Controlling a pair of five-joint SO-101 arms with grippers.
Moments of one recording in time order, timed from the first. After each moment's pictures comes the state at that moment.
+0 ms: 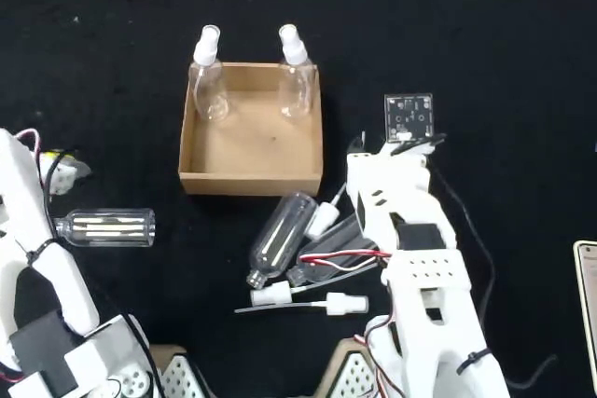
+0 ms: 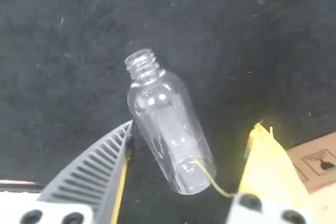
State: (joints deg) left arm -37.5 -16.8 24.4 80.6 34.4; right arm -2.6 -47.8 72.7 19.2 0.2
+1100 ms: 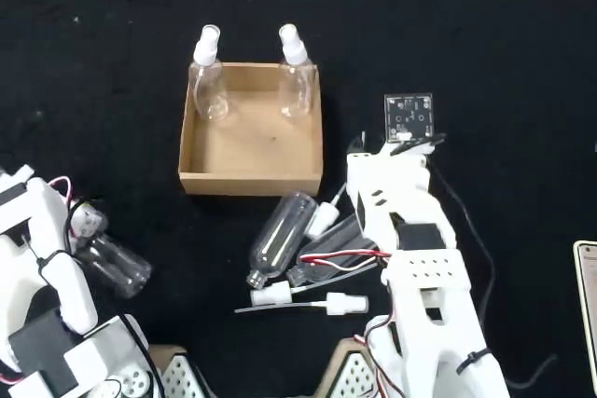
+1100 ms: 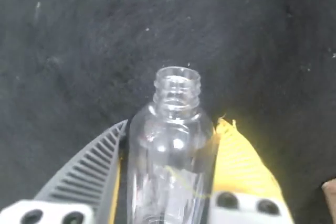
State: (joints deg) left arm -39.0 -16.8 47.9 59.8 21.8; right arm -2.6 -47.8 72.7 19.2 0.2
